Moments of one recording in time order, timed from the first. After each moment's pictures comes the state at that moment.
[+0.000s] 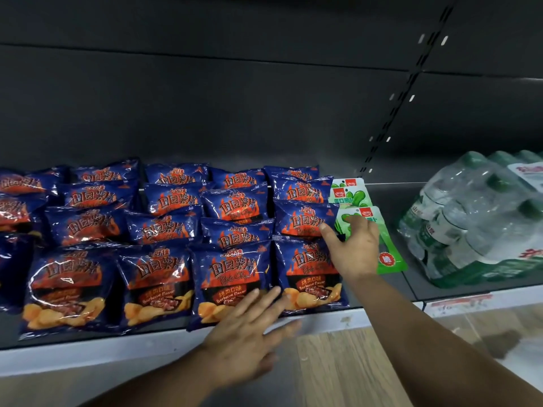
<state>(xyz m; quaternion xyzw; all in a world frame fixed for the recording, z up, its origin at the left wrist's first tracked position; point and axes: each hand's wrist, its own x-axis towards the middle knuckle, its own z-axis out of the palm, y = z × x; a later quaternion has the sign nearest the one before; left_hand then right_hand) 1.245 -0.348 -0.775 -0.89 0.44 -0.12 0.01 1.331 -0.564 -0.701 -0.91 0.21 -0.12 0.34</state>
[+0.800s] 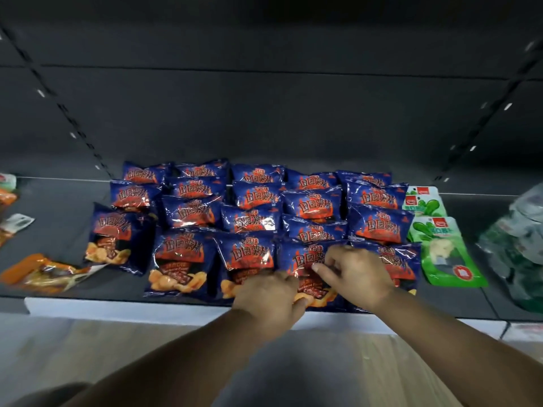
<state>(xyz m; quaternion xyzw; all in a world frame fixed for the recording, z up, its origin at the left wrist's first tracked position) 1.240 -0.282 -0.674 -0.98 0.17 0.09 -0.01 1.296 -0.462 -0.691 -0.96 -0.21 -0.05 0.17</state>
